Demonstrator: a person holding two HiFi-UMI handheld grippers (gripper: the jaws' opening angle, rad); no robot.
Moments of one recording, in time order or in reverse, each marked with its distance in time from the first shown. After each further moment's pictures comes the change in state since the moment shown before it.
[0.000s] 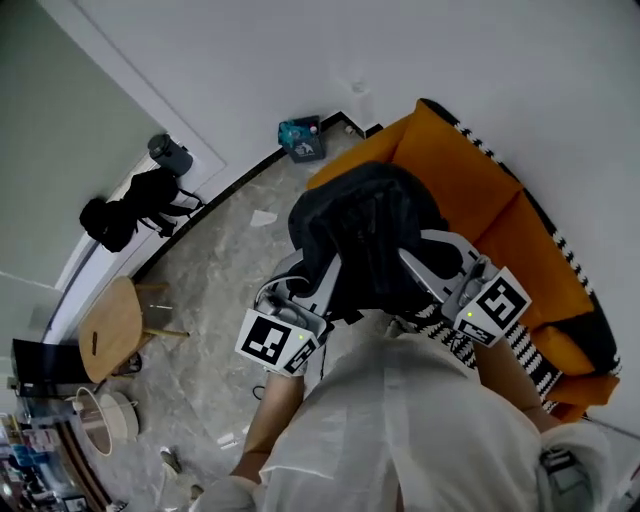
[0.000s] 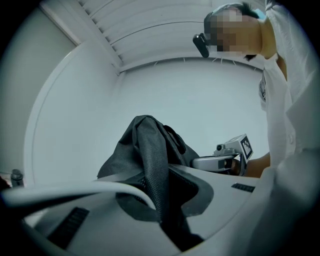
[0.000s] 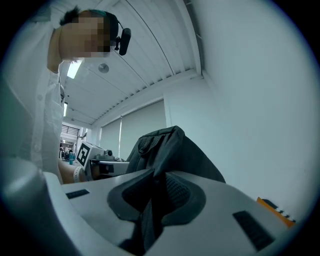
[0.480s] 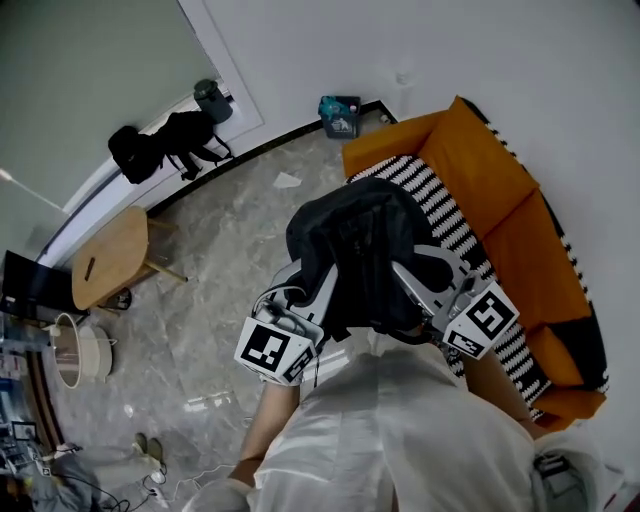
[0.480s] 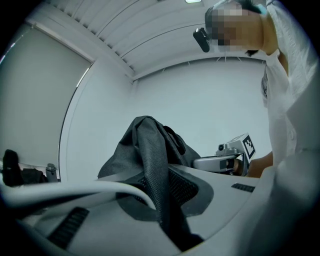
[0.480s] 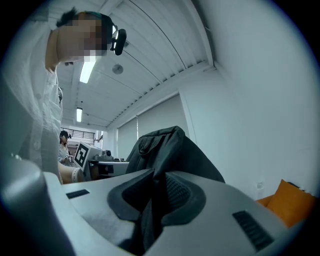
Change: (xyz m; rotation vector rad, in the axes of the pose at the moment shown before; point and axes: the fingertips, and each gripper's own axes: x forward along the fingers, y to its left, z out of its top) left arm -0.186 -0.079 -0.027 -0.035 0.015 0.223; right arm -0.029 0.184 -0.030 0.043 0.039 0.184
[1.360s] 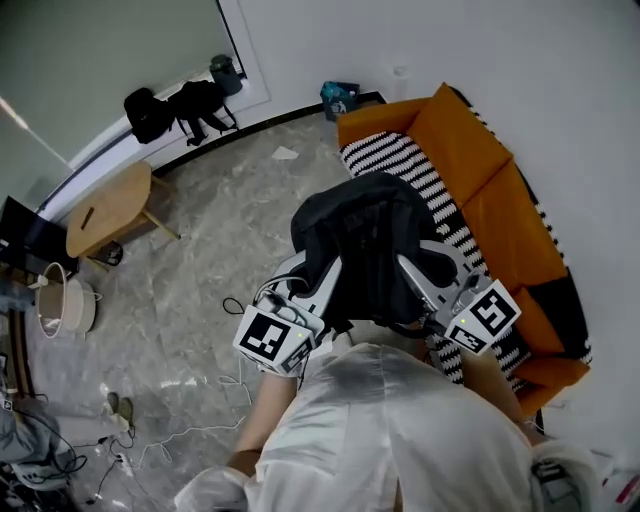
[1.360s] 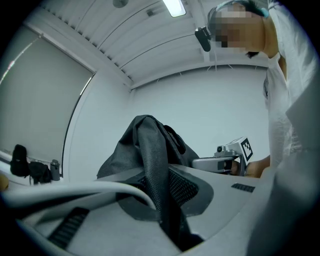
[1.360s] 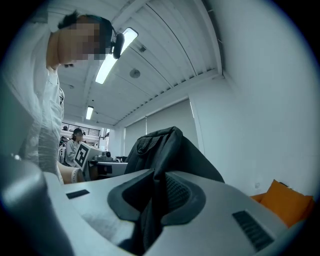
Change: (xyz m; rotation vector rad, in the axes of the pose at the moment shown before) left arm -0.152 -0.179 -0.010 -0.022 -0.046 0.004; right arm -0.152 0.174 0.000 -0.055 -0.004 0.022
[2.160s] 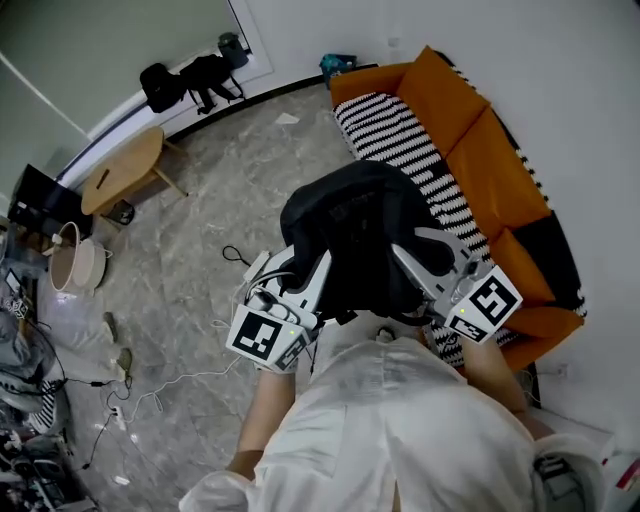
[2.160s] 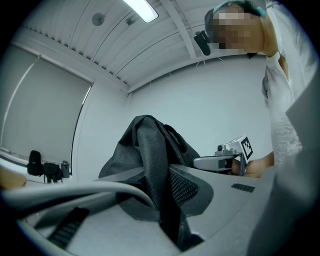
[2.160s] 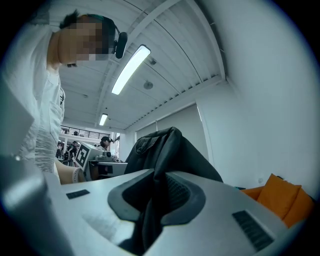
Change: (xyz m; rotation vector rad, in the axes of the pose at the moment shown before) left arm -0.084 -0.256 -0.015 0.053 -0.008 0.107; right arm -0.235 0.122 -0.004 0.006 -0.038 0.106
